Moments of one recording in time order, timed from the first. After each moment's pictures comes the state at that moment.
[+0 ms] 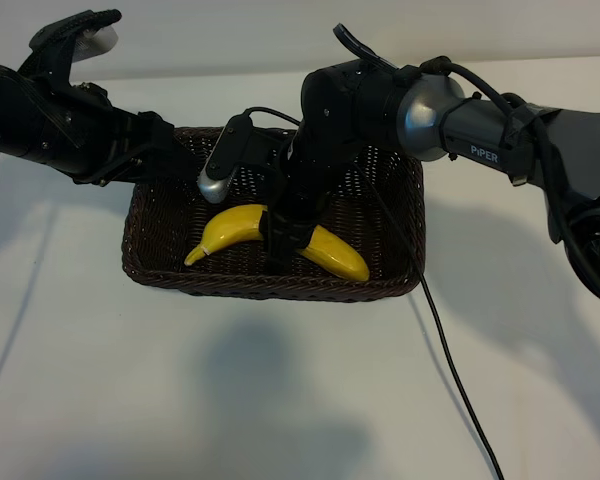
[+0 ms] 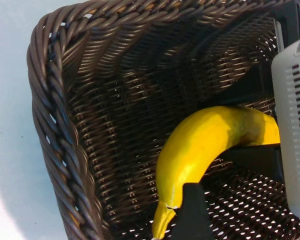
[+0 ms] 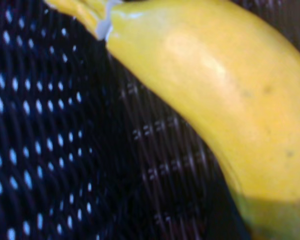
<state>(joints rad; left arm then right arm) -0.10 1.61 -1.08 -0.73 0.75 0.52 0.70 2.26 -1.72 0.29 0.79 -0.74</state>
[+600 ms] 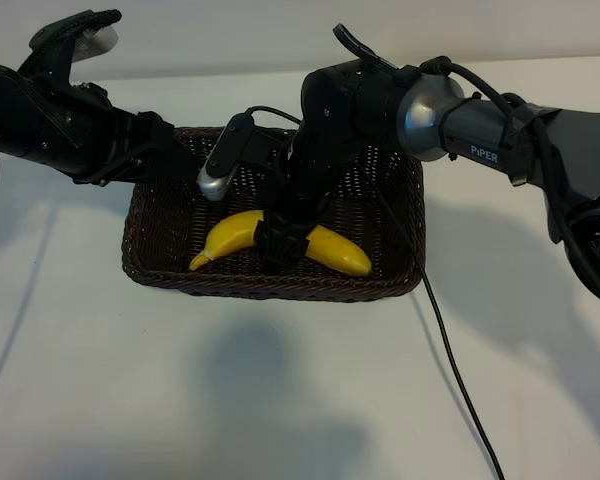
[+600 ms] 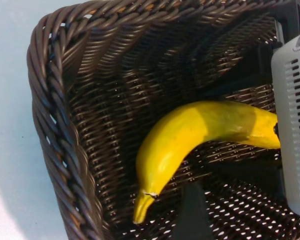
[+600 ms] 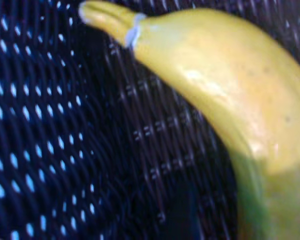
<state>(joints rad) -0.10 1.61 -1.08 -0.73 0.75 0.52 0.70 2.26 -1.72 0.29 0.80 -0.71</state>
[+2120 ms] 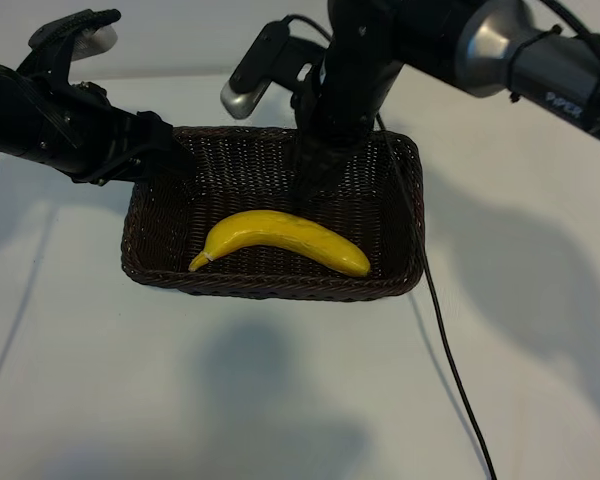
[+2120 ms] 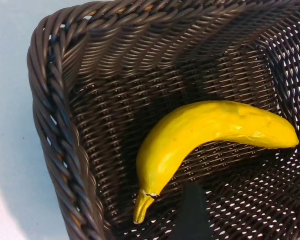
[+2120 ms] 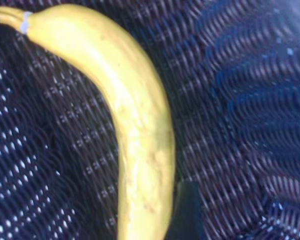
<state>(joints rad) -0.10 1.61 -1.08 -0.72 0.75 0.53 0.65 2.10 -1.80 0.06 0.97 -0.48</state>
